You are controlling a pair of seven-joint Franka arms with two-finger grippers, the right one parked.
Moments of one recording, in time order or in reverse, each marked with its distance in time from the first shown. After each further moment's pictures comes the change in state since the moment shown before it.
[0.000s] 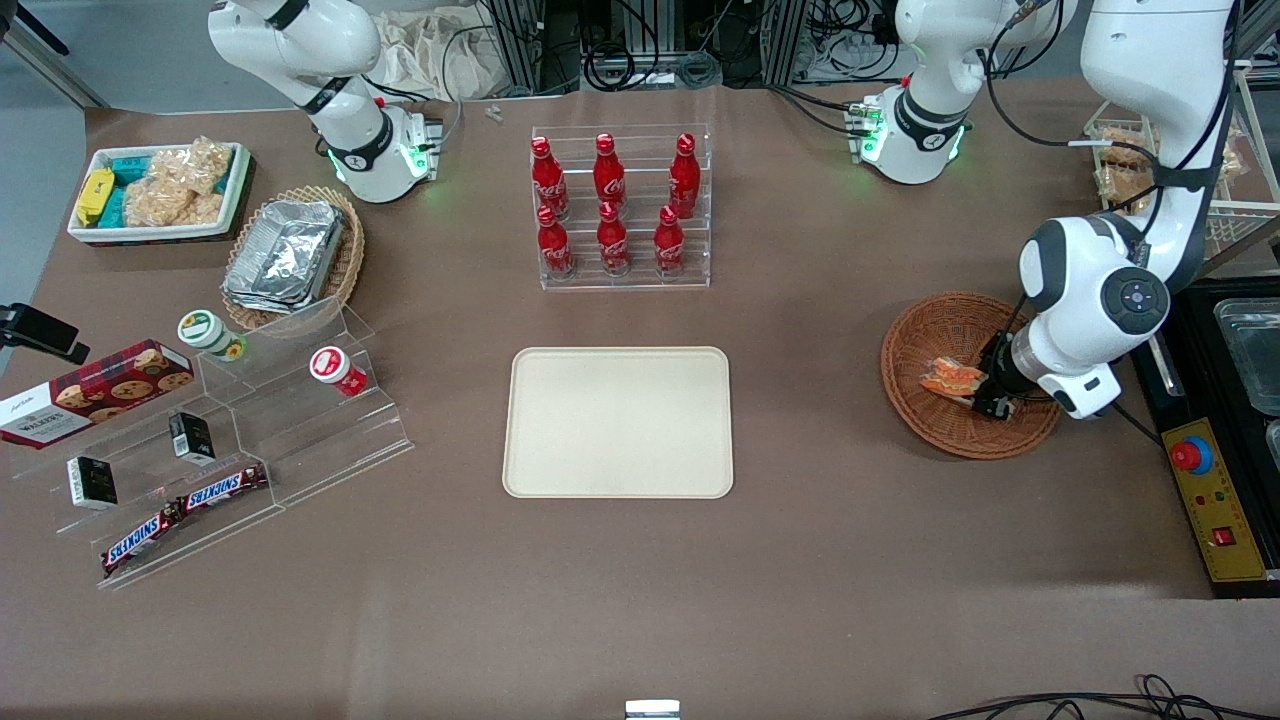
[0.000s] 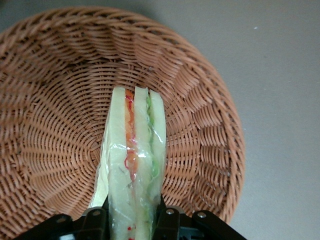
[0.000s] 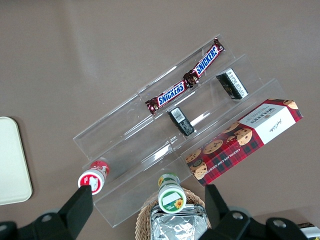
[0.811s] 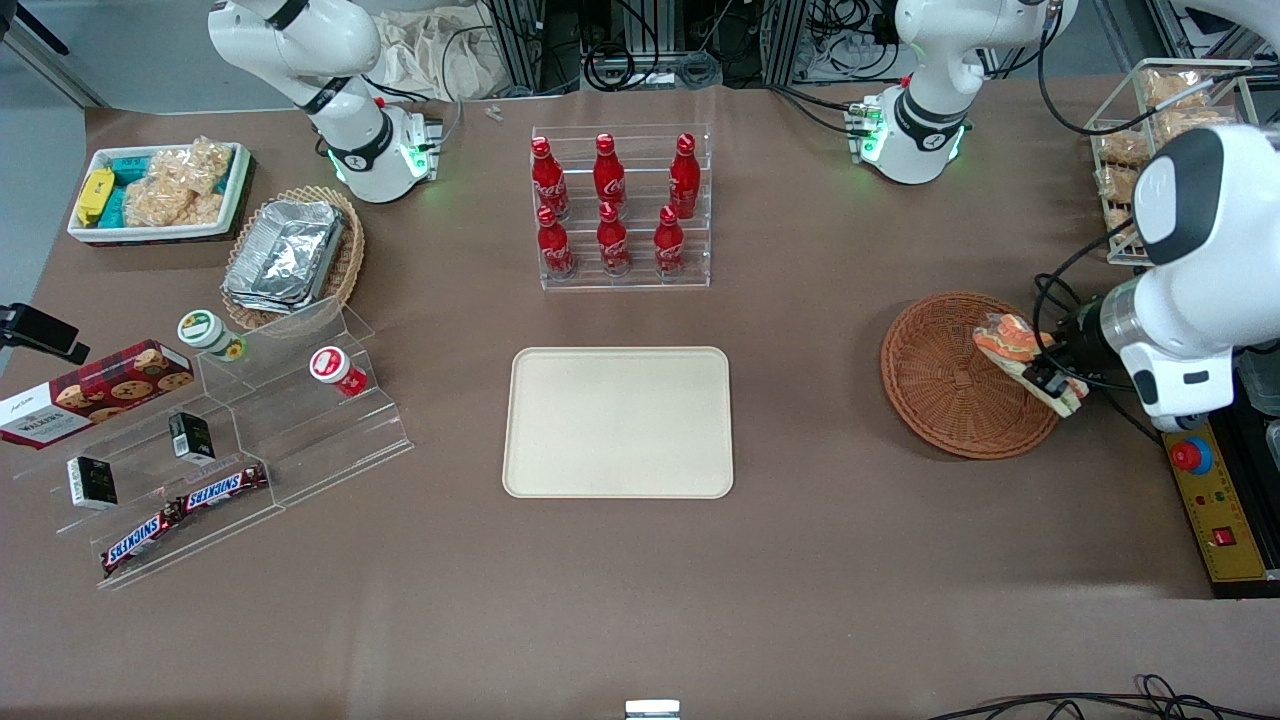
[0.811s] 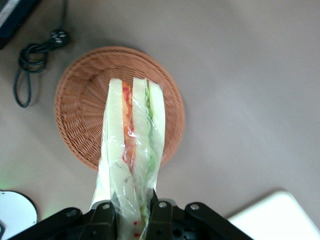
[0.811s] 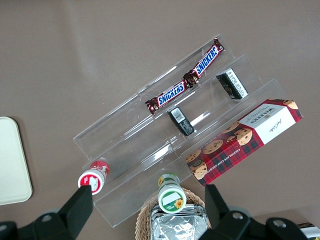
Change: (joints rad) arm -0.022 -0.055 -0.101 0.597 -0.022 -0.728 0.364
